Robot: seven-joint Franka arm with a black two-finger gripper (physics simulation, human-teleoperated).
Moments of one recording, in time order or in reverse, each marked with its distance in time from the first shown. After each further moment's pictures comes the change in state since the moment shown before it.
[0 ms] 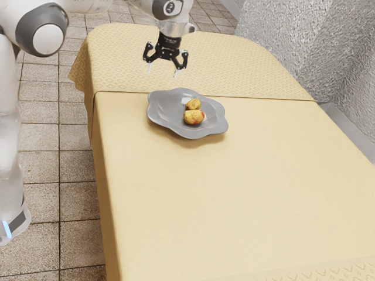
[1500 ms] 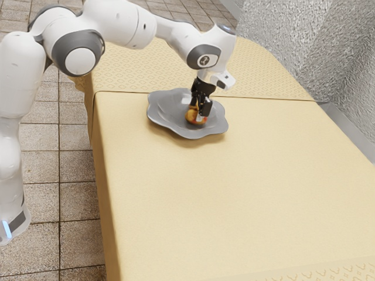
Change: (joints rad) arm 0.183 0.283 -0.398 0.102 0.063 0.208 1.076
